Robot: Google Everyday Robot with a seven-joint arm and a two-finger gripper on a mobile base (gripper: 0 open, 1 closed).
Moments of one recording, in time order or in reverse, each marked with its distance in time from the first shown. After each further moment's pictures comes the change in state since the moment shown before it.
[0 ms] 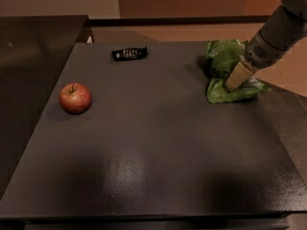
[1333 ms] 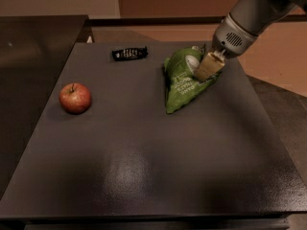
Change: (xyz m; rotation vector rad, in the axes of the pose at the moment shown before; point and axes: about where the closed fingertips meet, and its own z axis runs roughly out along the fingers) arm -0.067 0.111 -0.028 -0.218 -0.101 -0.335
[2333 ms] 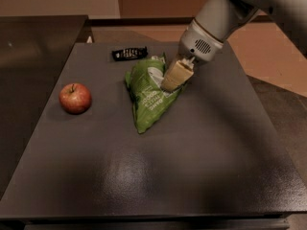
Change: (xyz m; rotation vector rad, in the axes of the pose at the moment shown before) arm -0.056 0.076 0.035 -0.209 -0.055 -0.198
